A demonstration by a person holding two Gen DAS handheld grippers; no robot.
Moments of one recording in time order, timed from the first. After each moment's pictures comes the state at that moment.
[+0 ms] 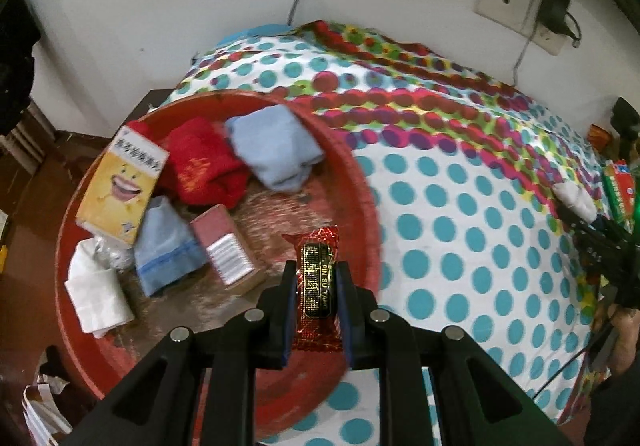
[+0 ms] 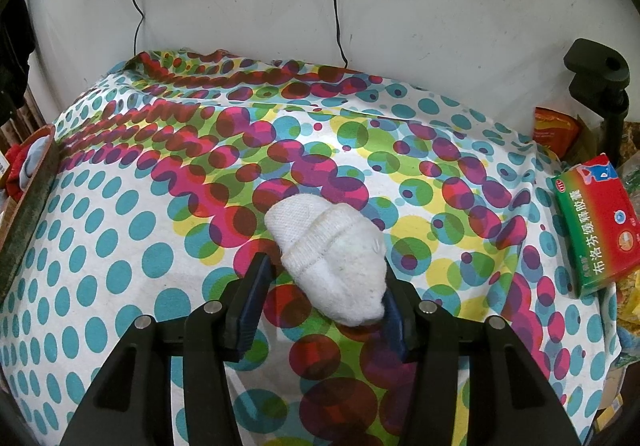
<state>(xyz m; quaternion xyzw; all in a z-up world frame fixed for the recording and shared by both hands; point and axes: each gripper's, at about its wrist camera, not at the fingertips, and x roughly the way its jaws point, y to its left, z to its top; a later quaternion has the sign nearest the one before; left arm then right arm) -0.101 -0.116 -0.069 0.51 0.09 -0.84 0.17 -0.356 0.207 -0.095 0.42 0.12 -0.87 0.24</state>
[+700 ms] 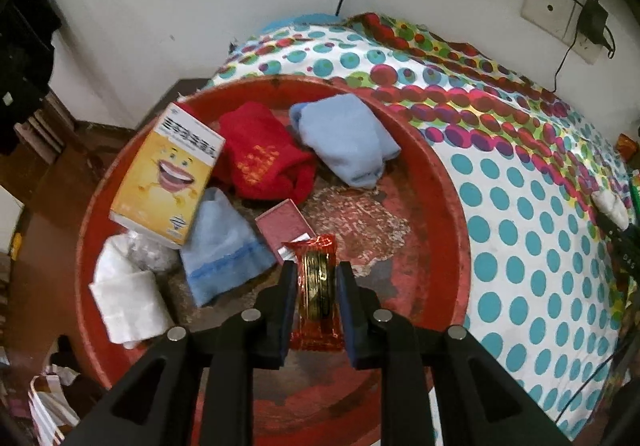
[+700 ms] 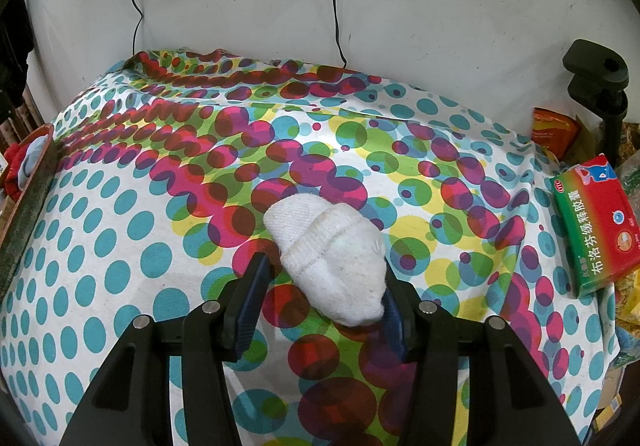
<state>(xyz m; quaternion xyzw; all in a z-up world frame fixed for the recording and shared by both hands) -0.089 -0.157 -0.081 0.51 0.08 -0.83 0.21 -0.358 0.209 -0.095 0.42 0.12 -0.87 0.24</state>
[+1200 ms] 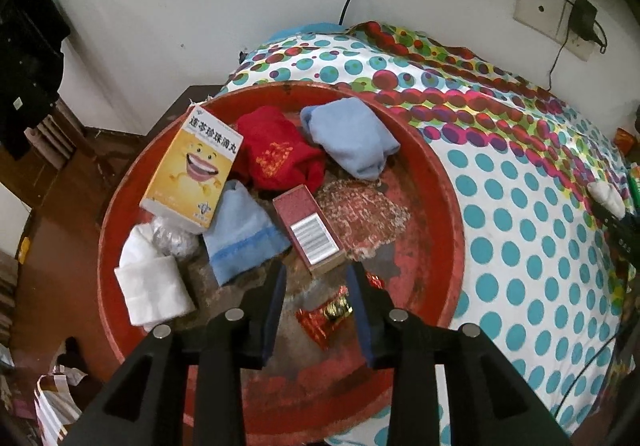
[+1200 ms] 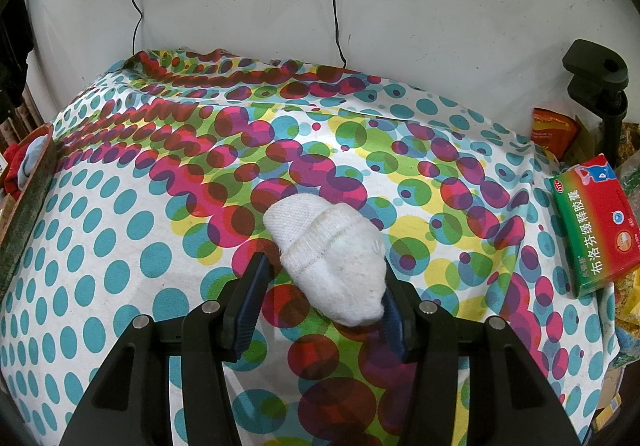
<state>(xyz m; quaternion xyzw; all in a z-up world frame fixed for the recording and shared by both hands) -0.067 -0.147 -0.068 0.51 0.07 -0.83 0.21 -0.357 0.208 -0.094 0.42 0.12 -0.87 0.25</state>
